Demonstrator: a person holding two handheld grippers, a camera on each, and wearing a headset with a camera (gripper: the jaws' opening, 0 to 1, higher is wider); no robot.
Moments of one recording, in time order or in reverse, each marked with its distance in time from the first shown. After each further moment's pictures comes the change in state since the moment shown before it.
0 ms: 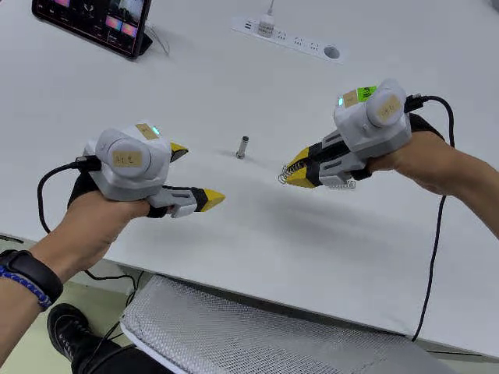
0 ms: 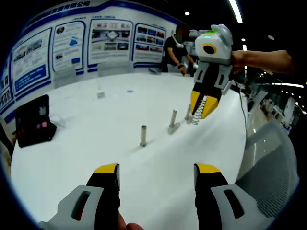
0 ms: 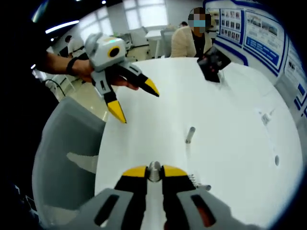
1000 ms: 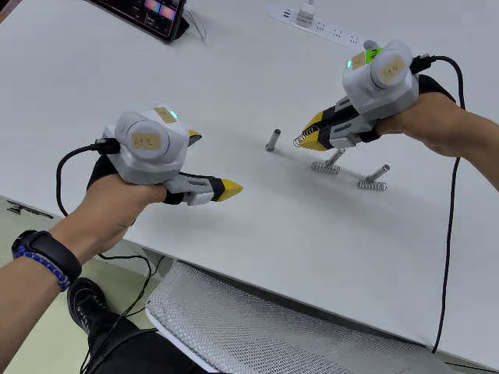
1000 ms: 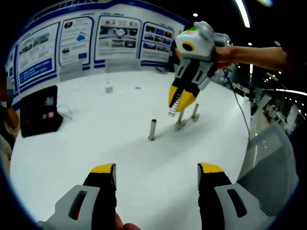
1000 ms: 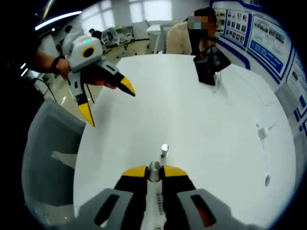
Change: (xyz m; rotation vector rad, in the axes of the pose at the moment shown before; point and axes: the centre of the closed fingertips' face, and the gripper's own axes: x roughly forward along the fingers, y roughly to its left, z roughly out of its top) left arm -0.009 0.016 -0.011 -0.048 0.009 0.028; right arm 0.026 -0.062 0.026 -0.065 0.046 -0.036
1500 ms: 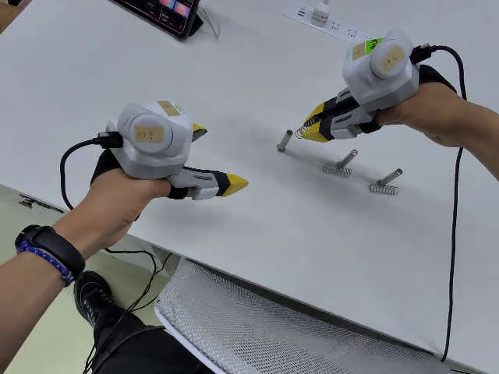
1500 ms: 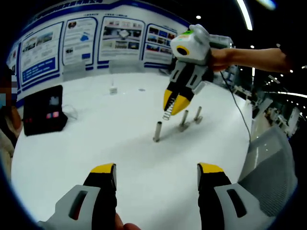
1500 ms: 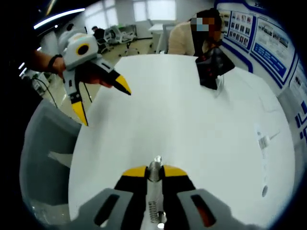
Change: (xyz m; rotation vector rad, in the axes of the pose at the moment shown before) left arm -0.009 0.010 0.004 -0.015 -0.017 0.018; right arm 0.016 -0.015 0.012 -0.033 0.007 0.009
